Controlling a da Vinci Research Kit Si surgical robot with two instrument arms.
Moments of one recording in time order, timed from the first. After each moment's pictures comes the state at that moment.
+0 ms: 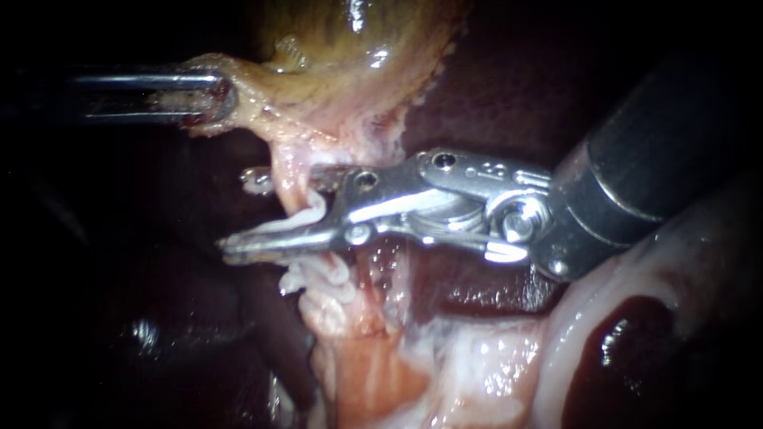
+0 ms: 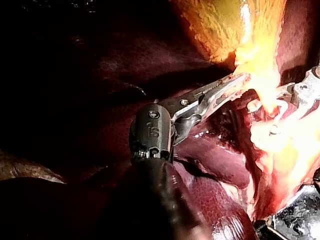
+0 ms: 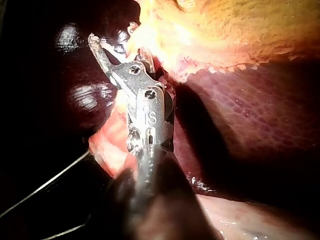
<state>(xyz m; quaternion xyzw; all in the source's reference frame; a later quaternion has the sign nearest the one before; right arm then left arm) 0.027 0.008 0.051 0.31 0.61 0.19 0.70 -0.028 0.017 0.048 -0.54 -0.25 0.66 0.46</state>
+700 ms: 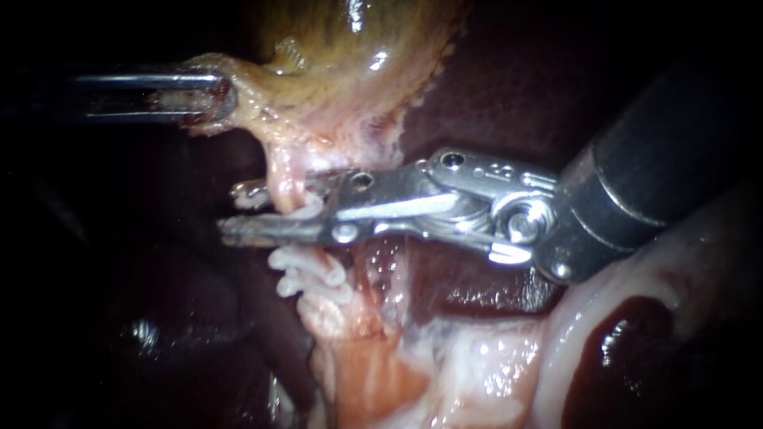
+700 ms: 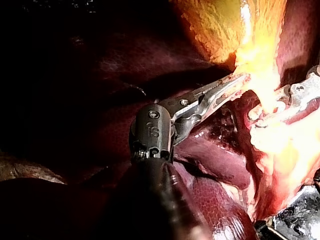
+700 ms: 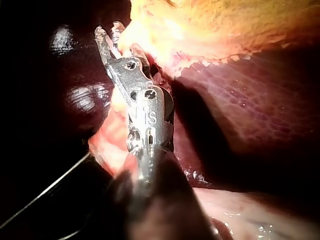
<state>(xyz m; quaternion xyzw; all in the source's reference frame) 0.026 0.007 0.051 0.32 0.61 0.21 0.69 -0.028 0.018 0.048 -0.54 -0.25 0.66 0.45</state>
